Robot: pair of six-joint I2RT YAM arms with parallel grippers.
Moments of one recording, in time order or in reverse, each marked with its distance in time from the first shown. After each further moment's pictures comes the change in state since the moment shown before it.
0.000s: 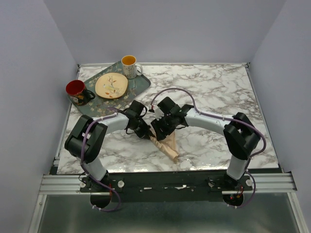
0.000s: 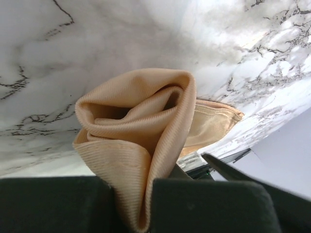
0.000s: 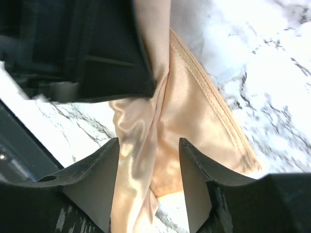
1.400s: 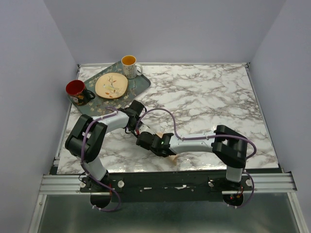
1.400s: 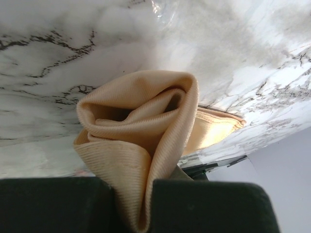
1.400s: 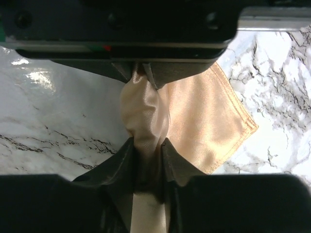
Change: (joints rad) left arm 0.003 0.012 0.053 -0.181 0.003 -0.065; right arm 0.441 0.042 -0.039 0.028 0.830 0.174
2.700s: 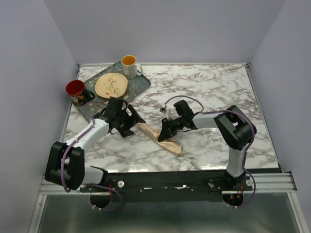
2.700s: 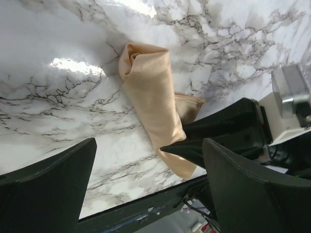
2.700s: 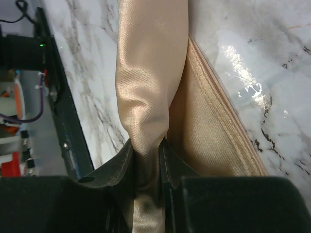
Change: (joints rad) left arm 0.198 -0.360 -0.112 0.092 -0.065 0.267; right arm -0.604 0.034 -0.246 0.526 -1.292 -0.021
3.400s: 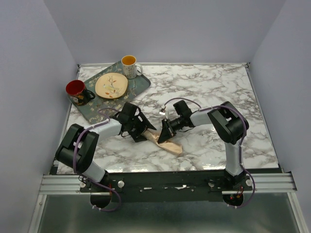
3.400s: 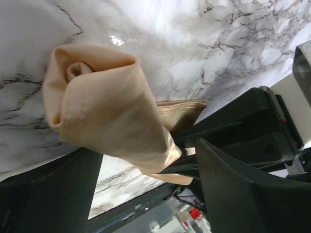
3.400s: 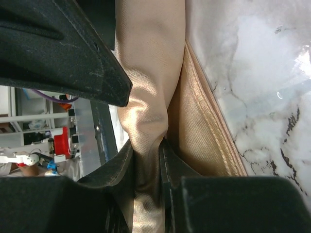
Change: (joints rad) left arm -0.158 0.198 -0.066 0.221 0.043 -0.158; right arm -0.052 0.150 0.071 -0.009 -0.286 0.034
